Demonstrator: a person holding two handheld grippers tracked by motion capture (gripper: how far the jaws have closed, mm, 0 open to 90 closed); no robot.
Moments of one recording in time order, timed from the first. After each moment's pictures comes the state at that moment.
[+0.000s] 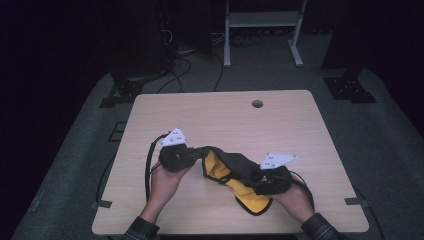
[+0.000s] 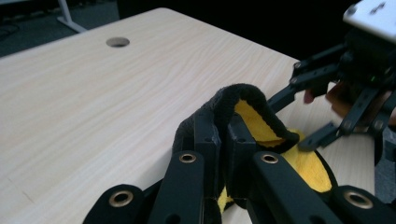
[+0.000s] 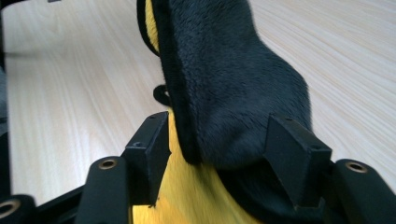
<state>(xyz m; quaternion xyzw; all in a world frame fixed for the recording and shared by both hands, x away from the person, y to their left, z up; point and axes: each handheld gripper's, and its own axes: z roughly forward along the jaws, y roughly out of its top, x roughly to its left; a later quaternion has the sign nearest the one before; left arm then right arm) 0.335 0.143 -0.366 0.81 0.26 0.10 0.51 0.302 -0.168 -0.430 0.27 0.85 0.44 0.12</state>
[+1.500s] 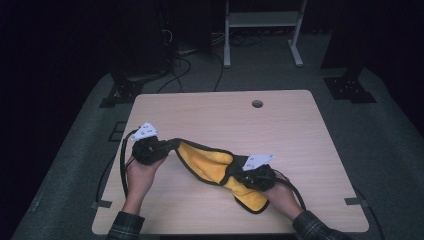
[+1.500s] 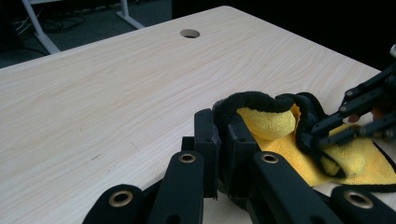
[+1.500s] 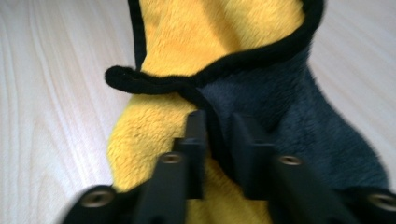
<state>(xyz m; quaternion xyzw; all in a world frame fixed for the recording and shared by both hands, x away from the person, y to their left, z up) 0.350 0.212 -0.366 0.79 0.34 0.16 0.49 0.323 -0.138 -0.456 0.23 0.88 0.39 0.14</state>
